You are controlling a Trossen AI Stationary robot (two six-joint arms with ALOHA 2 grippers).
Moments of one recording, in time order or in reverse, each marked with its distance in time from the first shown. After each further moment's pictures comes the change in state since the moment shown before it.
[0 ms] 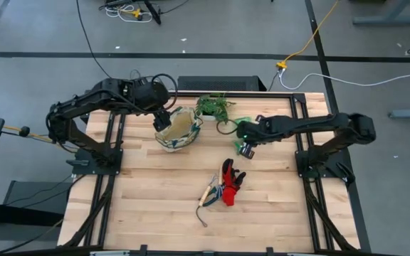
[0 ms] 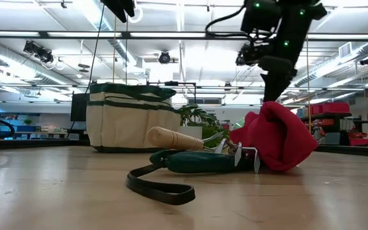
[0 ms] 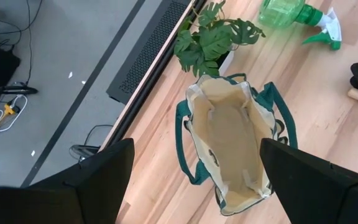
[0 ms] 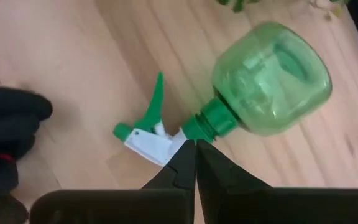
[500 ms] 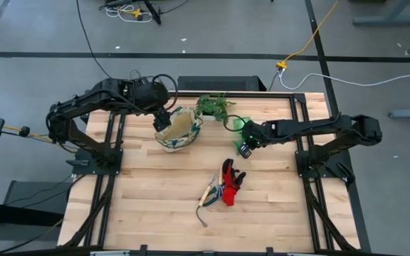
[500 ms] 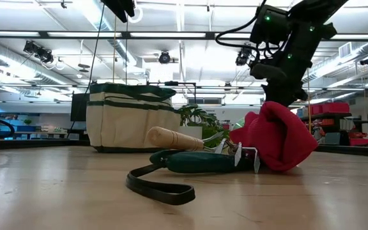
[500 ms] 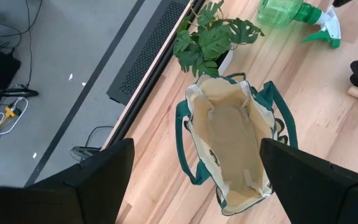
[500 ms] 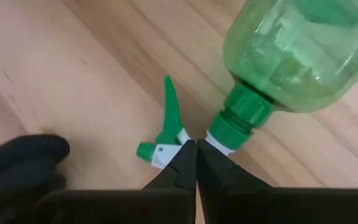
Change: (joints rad) left arm 0.000 0.000 0.000 0.001 0.001 0.018; right arm -0.032 -0.060 -0.190 0.251 -0.080 0.273
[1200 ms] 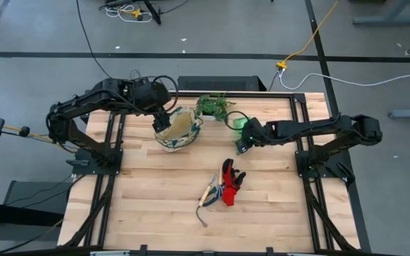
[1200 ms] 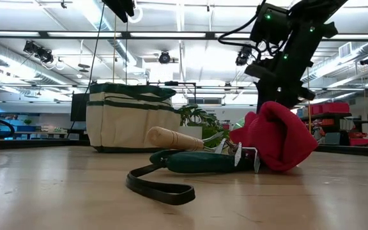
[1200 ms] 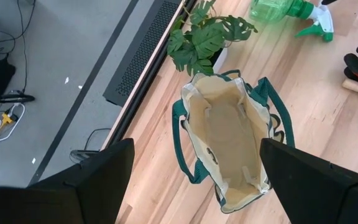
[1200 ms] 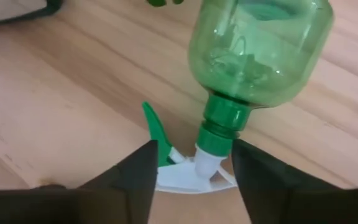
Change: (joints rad) left arm 0.000 0.000 0.000 0.001 0.023 0.034; right arm 0.016 0.000 0.000 0.005 0.103 0.248
